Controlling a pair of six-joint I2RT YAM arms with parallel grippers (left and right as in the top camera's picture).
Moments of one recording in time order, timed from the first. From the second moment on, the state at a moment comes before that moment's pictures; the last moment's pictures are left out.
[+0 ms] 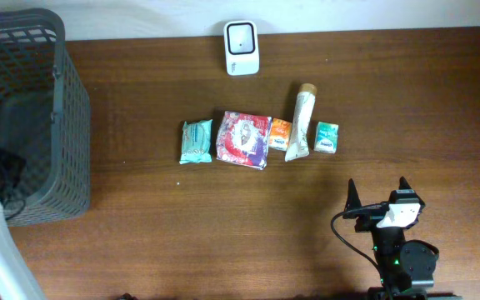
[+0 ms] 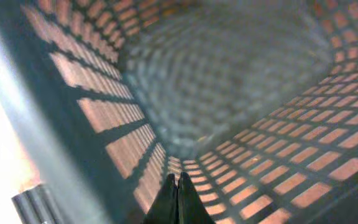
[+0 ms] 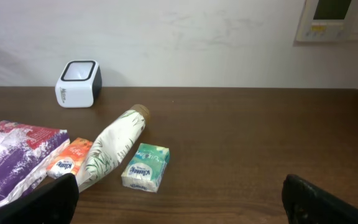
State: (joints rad) left arm 0.54 1.37 1.62 -1.34 -0.19 -0.59; right arm -0.02 0.01 0.01 -0.08 -0.02 0.00
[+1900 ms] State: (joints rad) left arm 0.12 1.59 1.68 -1.20 -0.40 -0.24; right arm -0.02 0.01 0.01 -0.08 -0.02 0.00
